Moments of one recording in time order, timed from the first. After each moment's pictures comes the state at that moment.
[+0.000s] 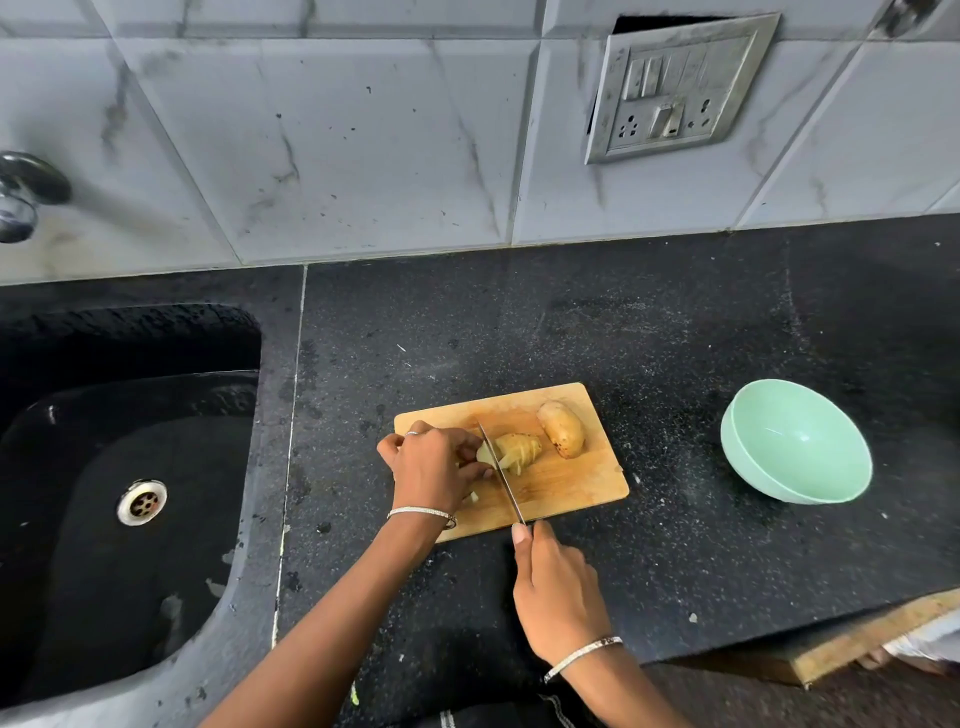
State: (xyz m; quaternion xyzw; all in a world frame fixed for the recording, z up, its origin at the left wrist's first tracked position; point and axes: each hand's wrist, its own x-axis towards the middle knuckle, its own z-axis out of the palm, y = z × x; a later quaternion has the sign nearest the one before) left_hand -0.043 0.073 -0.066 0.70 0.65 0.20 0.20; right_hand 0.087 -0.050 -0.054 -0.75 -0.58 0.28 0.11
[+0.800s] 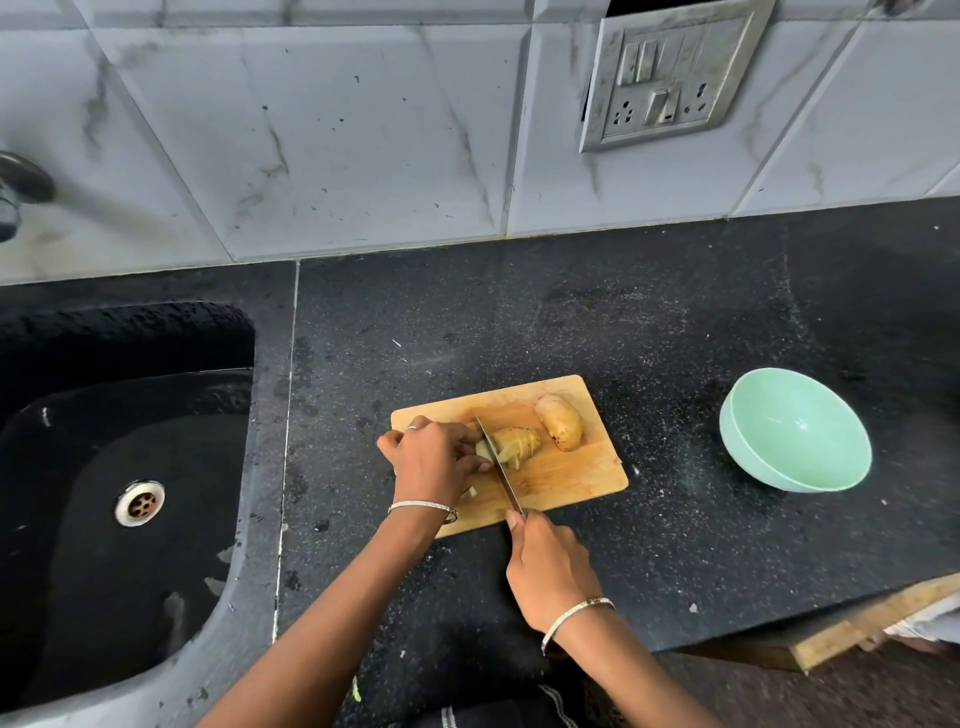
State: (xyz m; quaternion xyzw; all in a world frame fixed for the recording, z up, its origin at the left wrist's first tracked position) left_hand -0.040 0.076 -0.070 0.69 0.66 0.21 0.22; right_hand 0.082 -0.034 -0.040 -0.77 -0.55 0.32 0.06
